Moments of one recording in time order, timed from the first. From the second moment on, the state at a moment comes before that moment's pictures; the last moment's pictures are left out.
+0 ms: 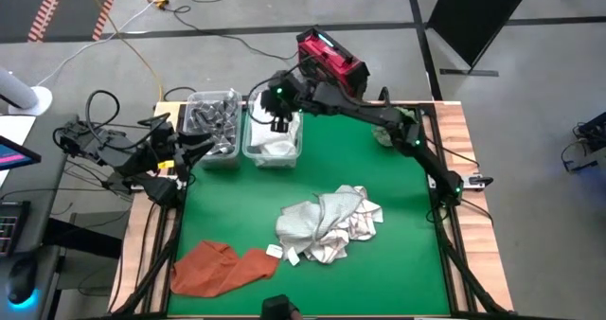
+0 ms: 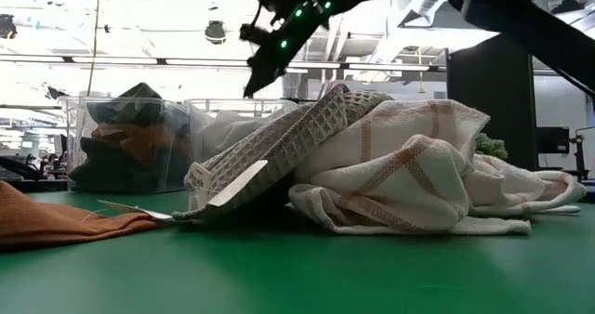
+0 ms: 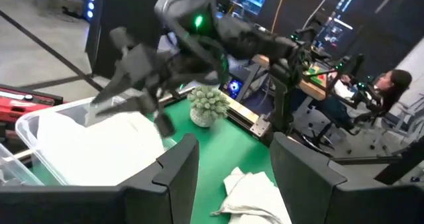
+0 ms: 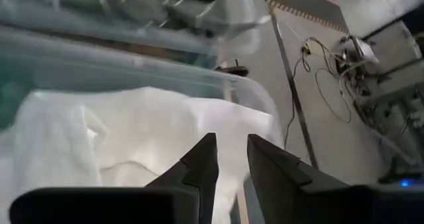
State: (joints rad) left arm -0.49 0.62 1.06 -0.61 -0.95 -0.60; right arm -0.35 2.32 2.35 -0.67 0.19 -0.51
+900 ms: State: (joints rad) left arm -0.49 0.62 1.06 -0.63 -0.95 -0.62; right arm -0.32 2.45 2.25 -0.70 0.26 -0.53
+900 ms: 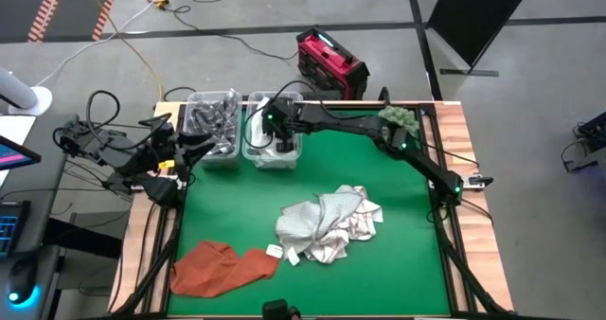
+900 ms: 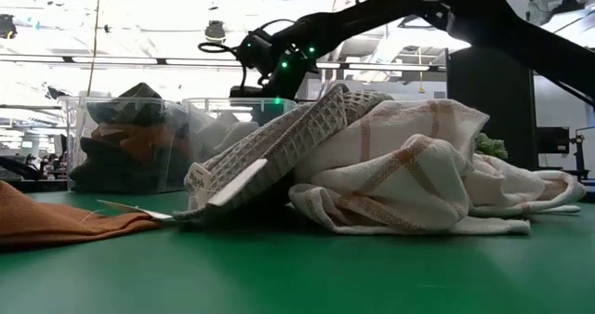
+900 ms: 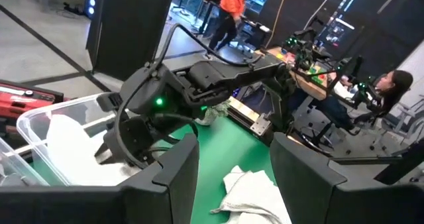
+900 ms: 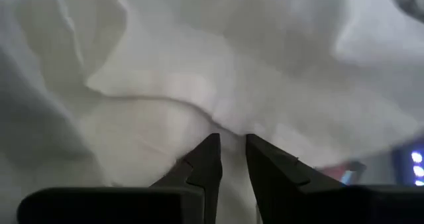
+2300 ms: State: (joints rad) left arm -0.49 0.62 1.06 -0.70 -0.74 -0.67; right arm 0.21 2.06 2.13 -1.28 0.08 0.56
